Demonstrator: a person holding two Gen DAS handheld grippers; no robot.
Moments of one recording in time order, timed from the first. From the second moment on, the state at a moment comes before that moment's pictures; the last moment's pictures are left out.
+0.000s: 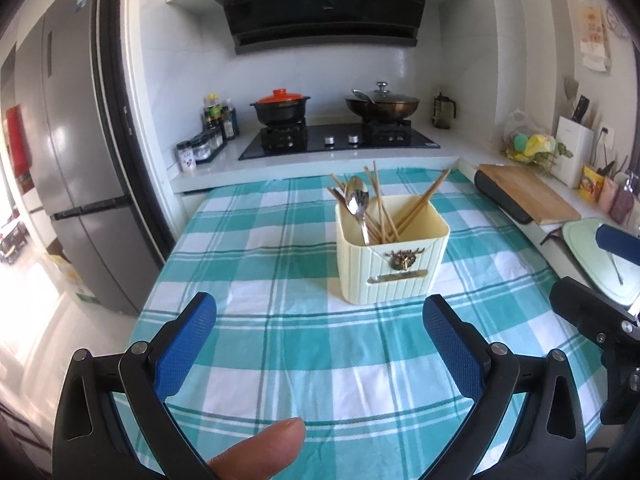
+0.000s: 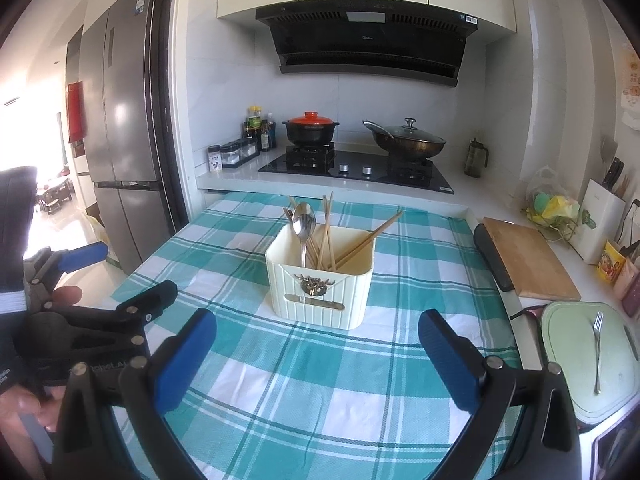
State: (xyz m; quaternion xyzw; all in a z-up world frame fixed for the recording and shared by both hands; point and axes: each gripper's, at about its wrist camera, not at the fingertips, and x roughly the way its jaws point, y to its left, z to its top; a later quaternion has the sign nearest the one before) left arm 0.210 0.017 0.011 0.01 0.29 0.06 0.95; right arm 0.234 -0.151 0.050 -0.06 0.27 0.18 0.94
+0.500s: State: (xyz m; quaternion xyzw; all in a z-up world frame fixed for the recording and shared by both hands) left arm 0.209 0.020 0.010 0.00 0.30 0.05 0.95; right arm 0.227 -0.150 0.055 -0.06 0.27 0.18 0.94
